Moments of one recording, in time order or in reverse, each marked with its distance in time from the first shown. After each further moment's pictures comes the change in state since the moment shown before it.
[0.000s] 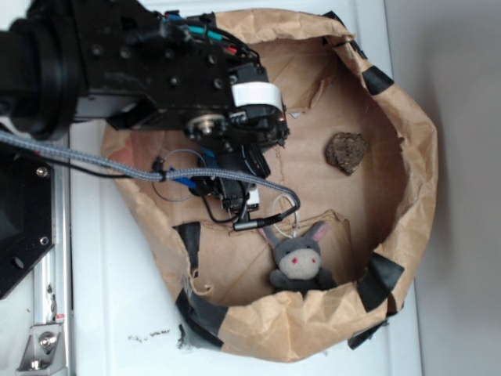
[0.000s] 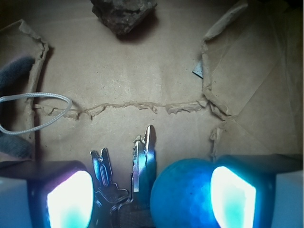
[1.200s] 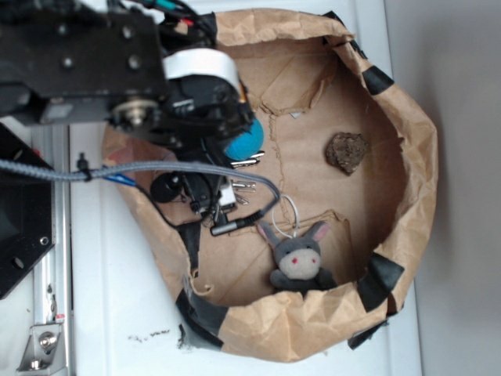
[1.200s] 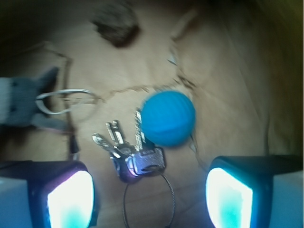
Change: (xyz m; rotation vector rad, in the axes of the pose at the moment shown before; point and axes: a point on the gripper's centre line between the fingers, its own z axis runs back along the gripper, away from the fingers) arm -0.021 0.000 0.039 0.010 -0.027 0.214
